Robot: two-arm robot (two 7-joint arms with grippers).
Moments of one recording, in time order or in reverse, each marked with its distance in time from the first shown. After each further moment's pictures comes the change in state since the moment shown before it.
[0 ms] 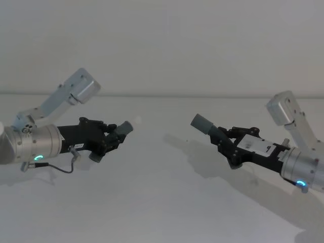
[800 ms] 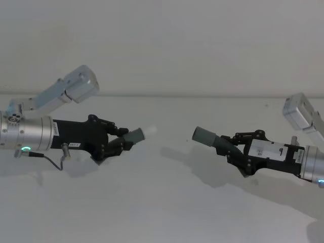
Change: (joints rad) left arm -0.130 0.074 0.091 0.074 -0.026 -0.174 -0.324; right arm 0.067 0.105 -0.039 0.049 0.051 -0.098 0.249
